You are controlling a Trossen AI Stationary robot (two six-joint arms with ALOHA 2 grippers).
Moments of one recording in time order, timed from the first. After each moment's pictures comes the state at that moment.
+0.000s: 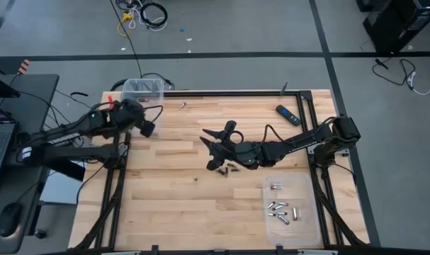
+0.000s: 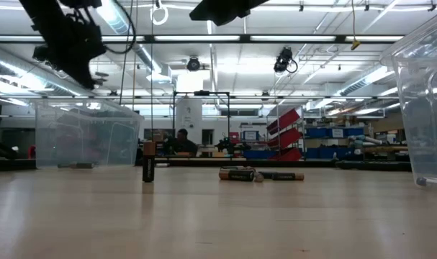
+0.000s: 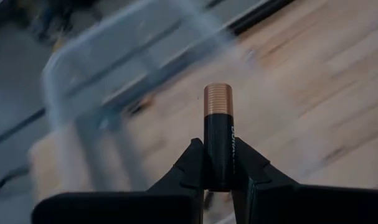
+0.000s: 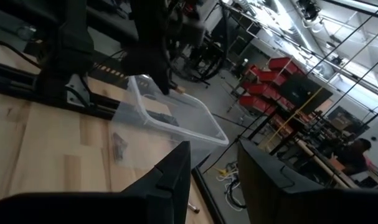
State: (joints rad) left arm 0.34 0.77 0.83 -1.05 -0.62 -0.46; right arm 0.19 1.72 1.18 0.44 0.75 -0.53
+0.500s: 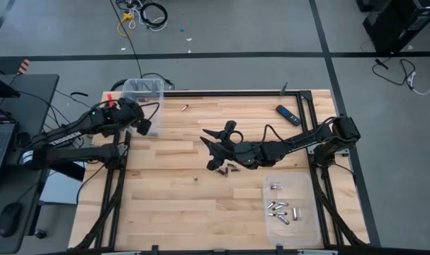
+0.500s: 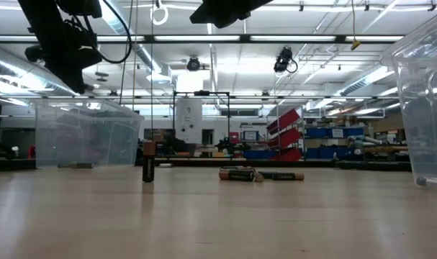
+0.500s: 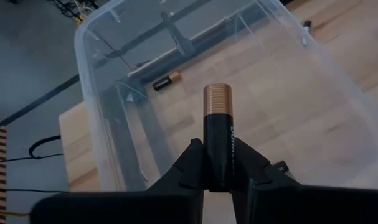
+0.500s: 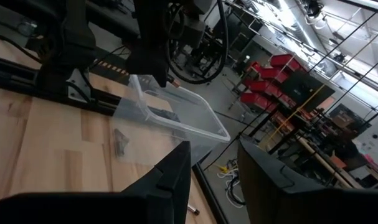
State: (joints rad) left arm 0.44 0.78 0.83 -1.14 -0.62 -0.48; right arm 0.19 1.72 1.18 0.42 0.75 -0.52
